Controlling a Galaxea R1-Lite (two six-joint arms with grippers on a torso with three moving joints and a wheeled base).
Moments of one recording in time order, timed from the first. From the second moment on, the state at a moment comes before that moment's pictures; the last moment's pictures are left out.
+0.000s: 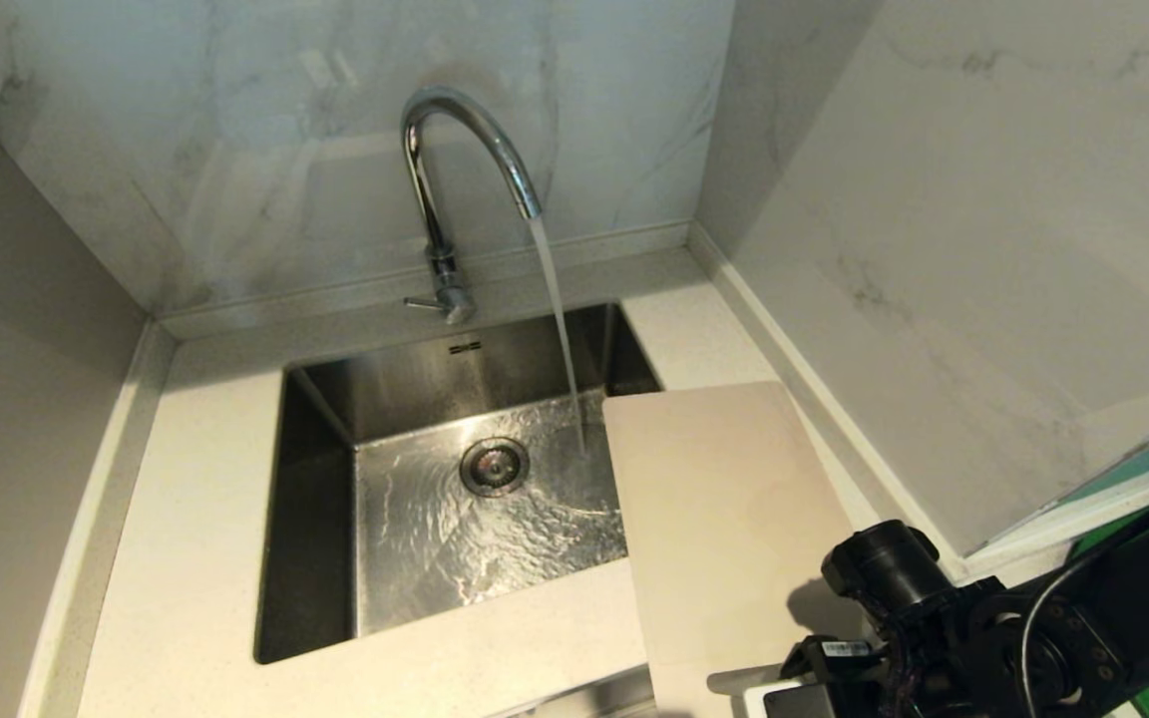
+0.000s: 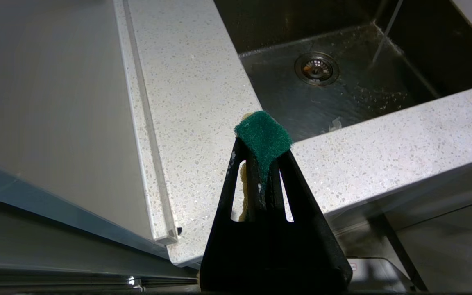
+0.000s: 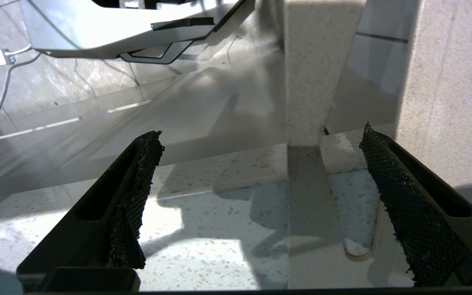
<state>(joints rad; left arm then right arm) 0.00 0.00 0.00 0.00 0.00 -0.01 0.31 1.80 -0.60 0.04 0.15 -1.31</state>
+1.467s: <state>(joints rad) 0.00 0.00 0.00 0.00 0.00 -0.01 0.35 1.92 -0.63 0.03 -0.06 -1.34</state>
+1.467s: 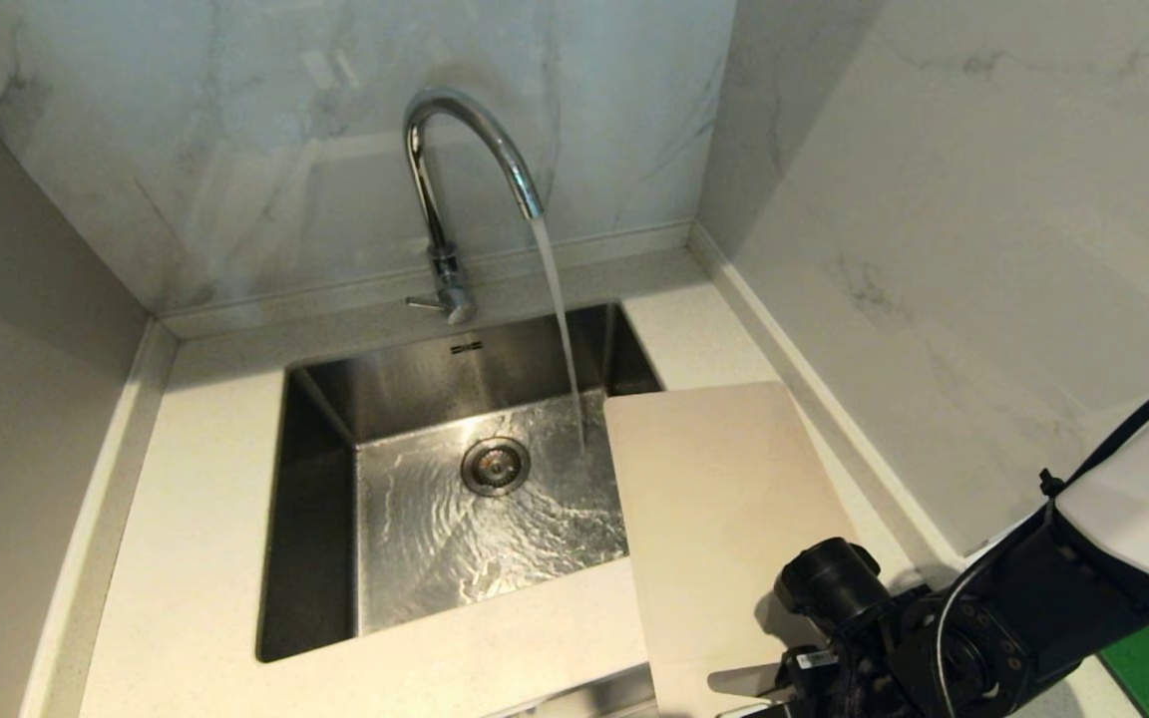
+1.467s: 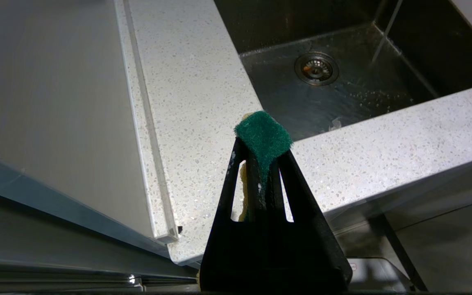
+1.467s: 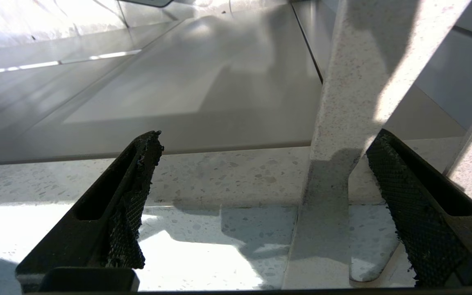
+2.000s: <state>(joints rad) -0.01 0.00 0.00 0.00 0.00 -0.01 0.39 1.91 -0.60 -0.09 -0.07 -1.32</state>
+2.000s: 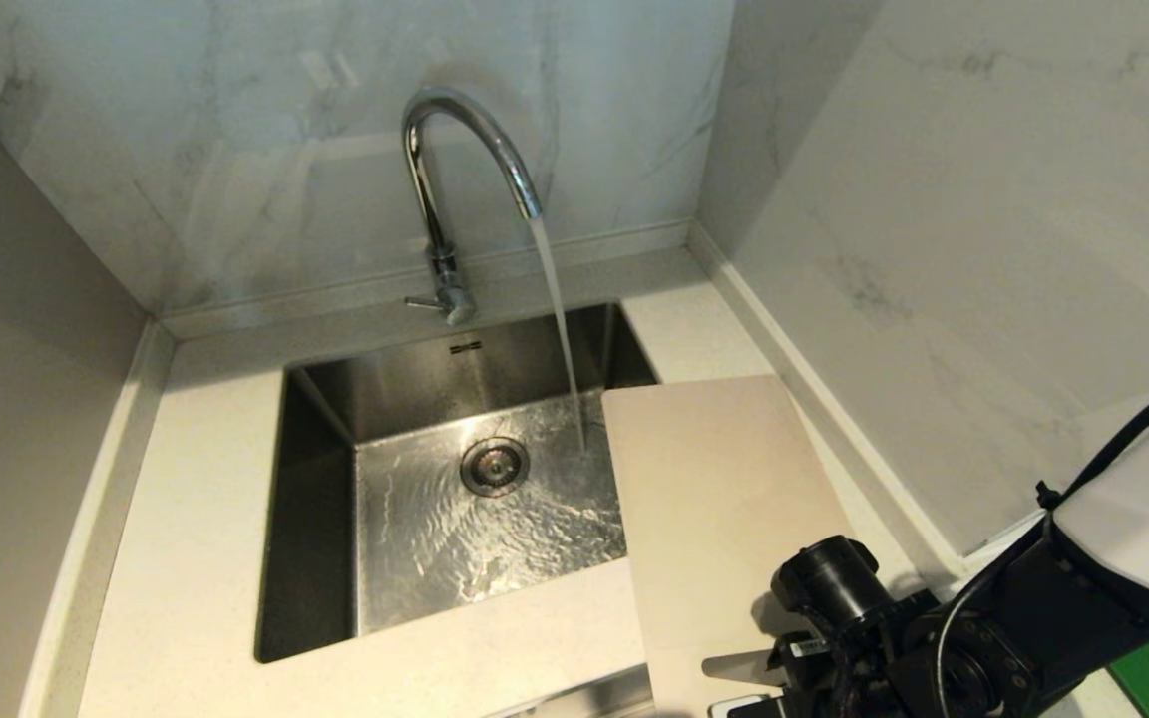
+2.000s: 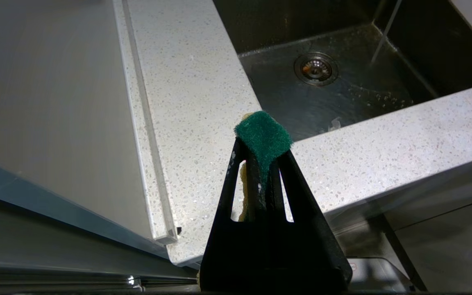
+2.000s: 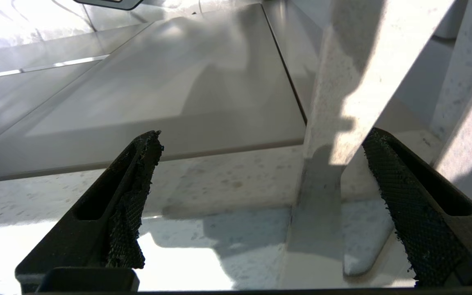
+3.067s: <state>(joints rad) 0.00 0.00 0.00 0.00 0.00 -0.01 0.50 1.88 -0.46 -0.20 -0.07 -1.22</state>
